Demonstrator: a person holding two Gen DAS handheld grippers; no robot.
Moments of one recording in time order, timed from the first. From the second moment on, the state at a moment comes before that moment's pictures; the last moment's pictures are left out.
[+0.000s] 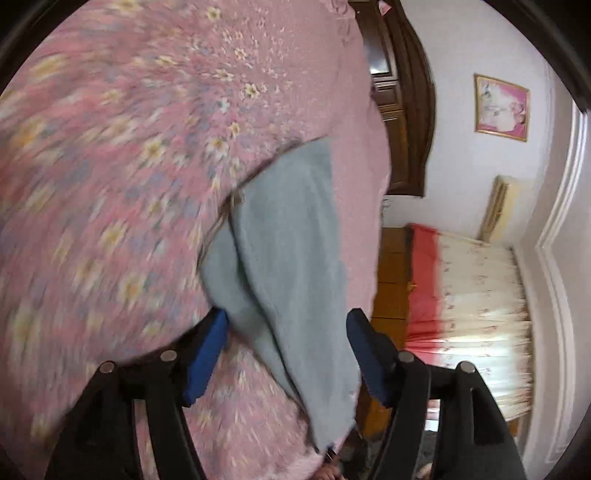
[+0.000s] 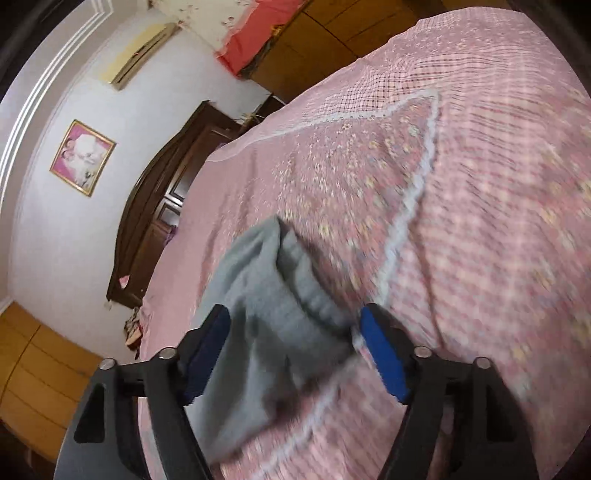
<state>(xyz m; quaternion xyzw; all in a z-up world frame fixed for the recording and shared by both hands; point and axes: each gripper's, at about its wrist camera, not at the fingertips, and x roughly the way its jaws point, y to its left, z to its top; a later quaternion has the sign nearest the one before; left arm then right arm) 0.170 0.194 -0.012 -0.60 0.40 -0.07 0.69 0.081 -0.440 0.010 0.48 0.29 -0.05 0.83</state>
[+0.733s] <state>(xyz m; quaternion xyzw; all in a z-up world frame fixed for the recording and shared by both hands) 0.190 0.158 0.011 -0.57 0.39 -0.01 0.72 0.153 -0.445 -0.028 0.58 0.31 0.07 0.75</state>
